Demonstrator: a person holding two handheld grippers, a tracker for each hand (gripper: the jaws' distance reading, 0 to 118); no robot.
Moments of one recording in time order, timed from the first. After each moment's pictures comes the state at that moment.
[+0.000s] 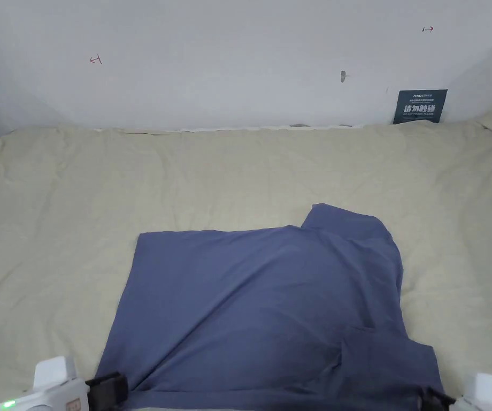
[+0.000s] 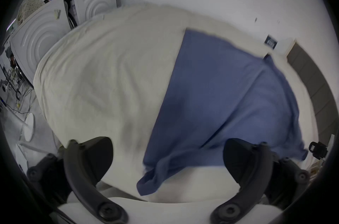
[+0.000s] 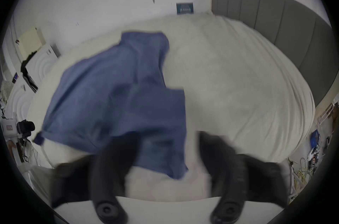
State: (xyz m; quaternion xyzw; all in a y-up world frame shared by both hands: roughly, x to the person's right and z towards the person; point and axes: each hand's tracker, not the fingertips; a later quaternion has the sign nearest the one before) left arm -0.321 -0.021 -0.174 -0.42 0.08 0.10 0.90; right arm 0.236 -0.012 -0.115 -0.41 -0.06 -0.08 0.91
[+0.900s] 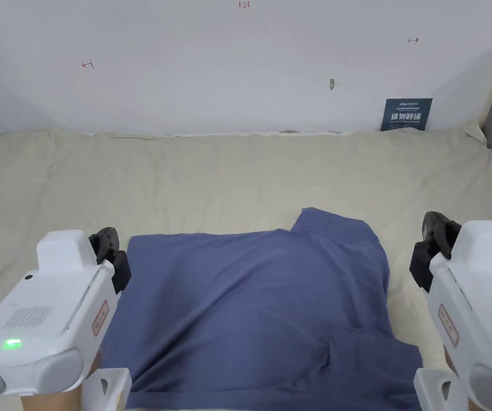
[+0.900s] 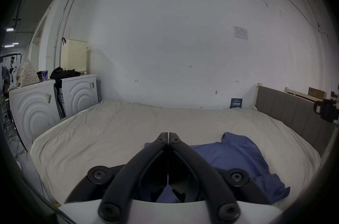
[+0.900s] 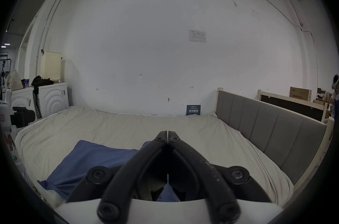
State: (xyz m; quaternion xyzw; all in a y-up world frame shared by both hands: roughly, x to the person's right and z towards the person) left arm -0.233 0.143 -0.170 -0.09 0.02 0.01 1.00; right arm 0.164 0.174 -0.118 -0.07 -0.07 0.02 1.00
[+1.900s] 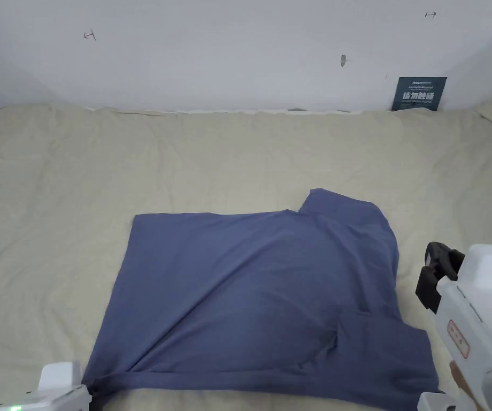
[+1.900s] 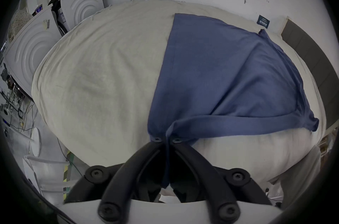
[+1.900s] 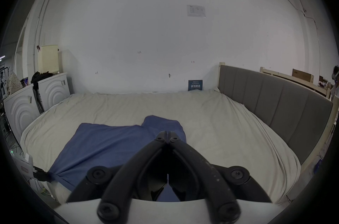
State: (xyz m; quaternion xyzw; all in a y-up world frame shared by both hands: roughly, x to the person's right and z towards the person) left arm -0.316 -0.062 -0.152 -0.47 0.05 0.03 0.88; right arm 0.177 0.116 -0.129 -0.16 -0.06 -0.01 0.98
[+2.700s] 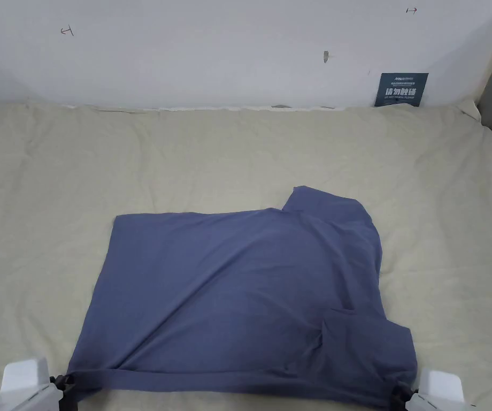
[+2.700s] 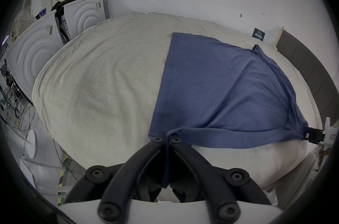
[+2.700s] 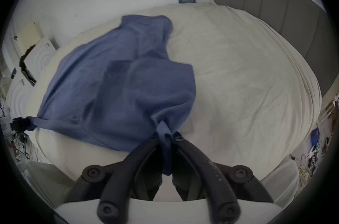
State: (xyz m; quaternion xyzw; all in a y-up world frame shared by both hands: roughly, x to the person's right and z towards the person) left arm -0.318 -0.030 -0.148 -0.42 0.05 0.04 0.91; right arm 0.223 -0.062 -0.109 -0.45 -0.05 -0.08 0.89
